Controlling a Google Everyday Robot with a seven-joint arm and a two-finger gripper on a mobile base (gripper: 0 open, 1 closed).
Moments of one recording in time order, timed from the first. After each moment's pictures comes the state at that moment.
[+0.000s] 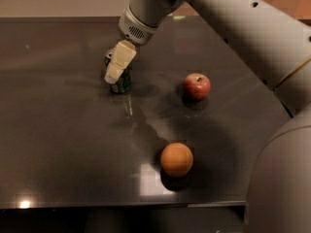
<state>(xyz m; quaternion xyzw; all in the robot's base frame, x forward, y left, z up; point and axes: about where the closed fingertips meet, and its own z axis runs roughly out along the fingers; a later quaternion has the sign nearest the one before) 0.629 0.093 0.921 -0.64 0.70 0.15 0.26</state>
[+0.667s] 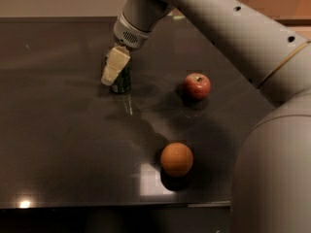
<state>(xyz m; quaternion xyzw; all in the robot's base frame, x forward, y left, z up) 0.634 0.108 0.901 -0.65 0.70 0.16 0.24</state>
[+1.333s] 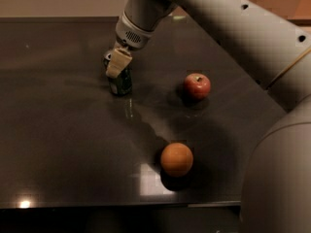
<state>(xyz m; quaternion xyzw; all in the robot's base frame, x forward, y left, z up) 0.624 0.101 0.908 -0.66 0.70 0.15 0.24</state>
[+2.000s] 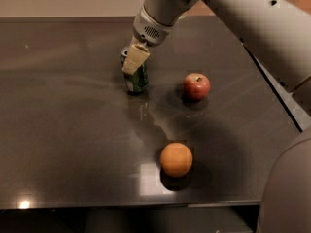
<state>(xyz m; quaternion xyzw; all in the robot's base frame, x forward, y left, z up) 0.624 0.057 0.919 -0.65 0.71 0.13 0.24</state>
